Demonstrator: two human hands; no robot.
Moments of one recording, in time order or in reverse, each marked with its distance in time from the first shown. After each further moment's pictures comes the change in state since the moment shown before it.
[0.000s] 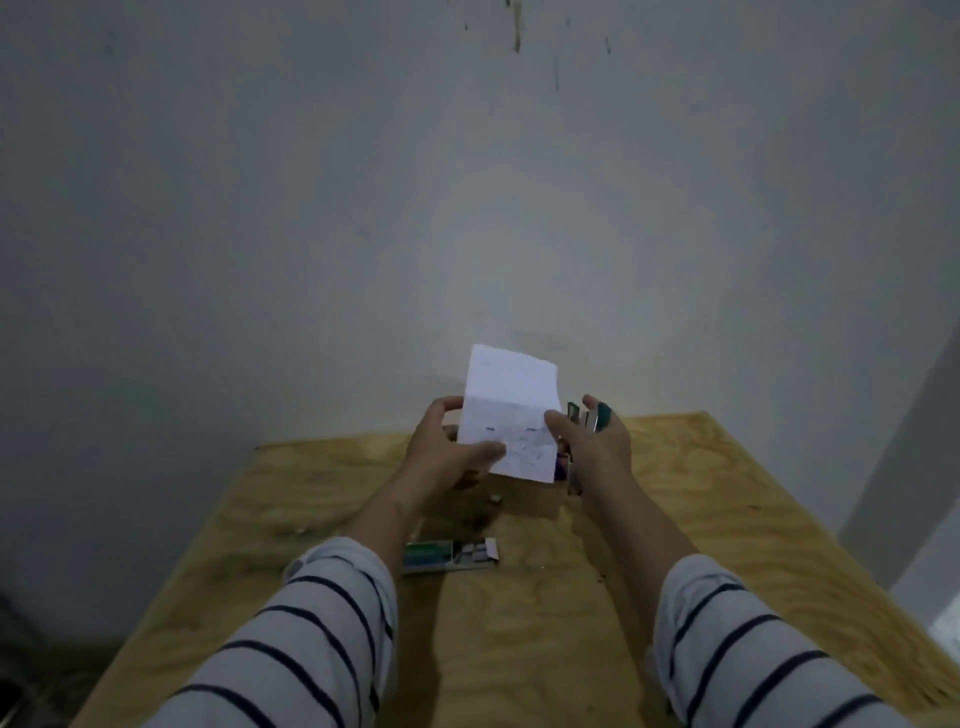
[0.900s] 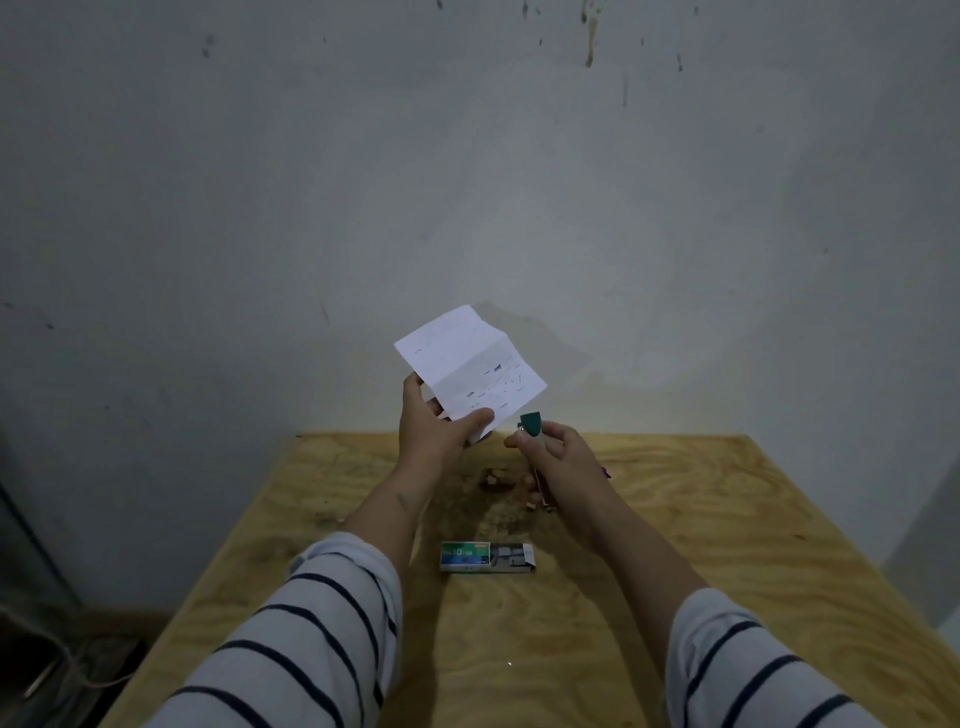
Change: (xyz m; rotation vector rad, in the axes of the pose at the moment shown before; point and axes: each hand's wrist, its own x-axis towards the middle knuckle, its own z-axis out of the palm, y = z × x) left_hand 0.006 -0.001 -0.041 -0.155 0.323 0.129; right_hand -0.028 0.023 0.043 -0.335 -0.413 -0.050
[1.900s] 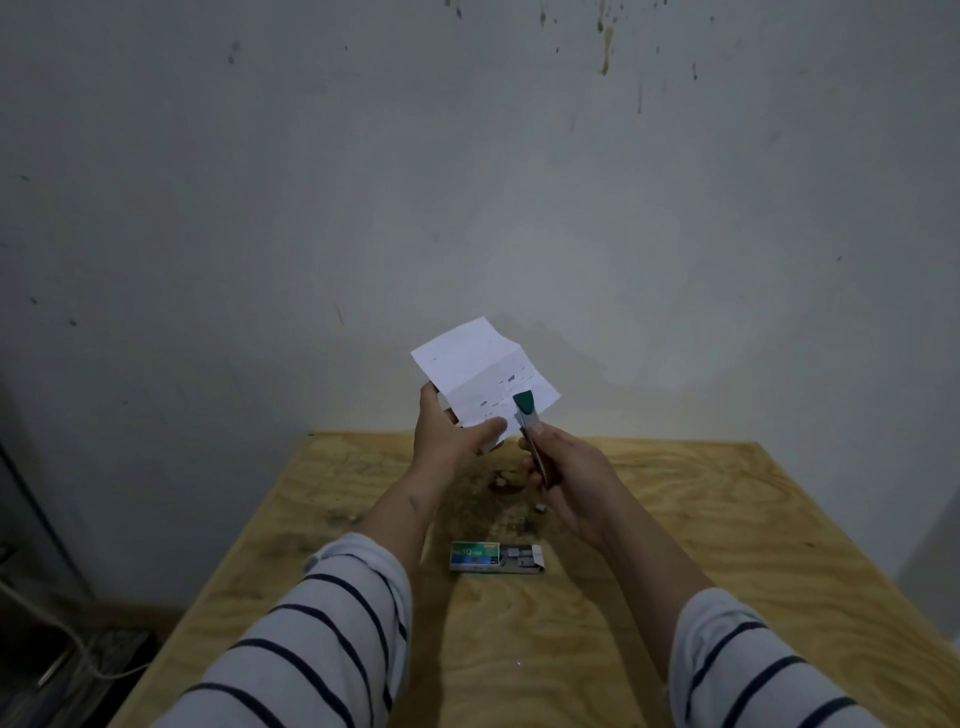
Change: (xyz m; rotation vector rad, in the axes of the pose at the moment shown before) left_hand -0.001 -0.004 0.000 0.052 -0.022 -0.029; right_hand -0.013 -0.024 0.008 0.410 -0.042 0.102
